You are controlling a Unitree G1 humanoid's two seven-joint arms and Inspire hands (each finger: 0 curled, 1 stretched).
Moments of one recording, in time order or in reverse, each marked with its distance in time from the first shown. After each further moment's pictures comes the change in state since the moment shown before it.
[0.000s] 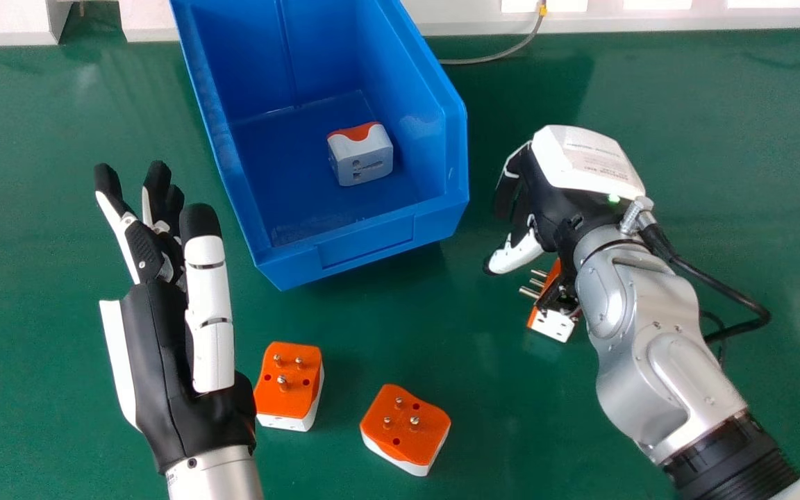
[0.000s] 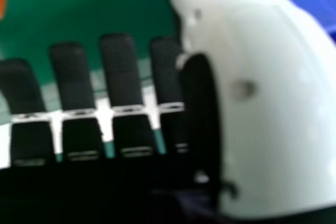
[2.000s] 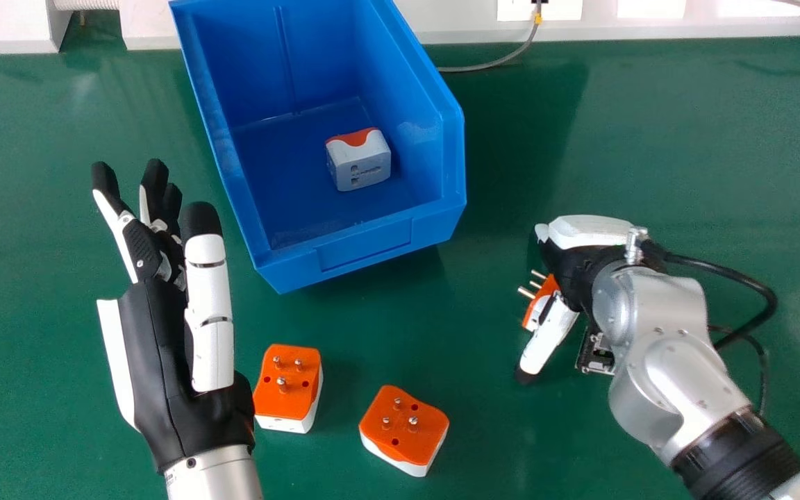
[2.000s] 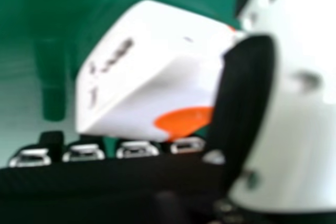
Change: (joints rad) left arm 0.006 0.000 -0.003 -0.014 0.011 0.009 0.012; right arm -0.058 -0.042 0.105 0.139 -0.197 0.108 0.467
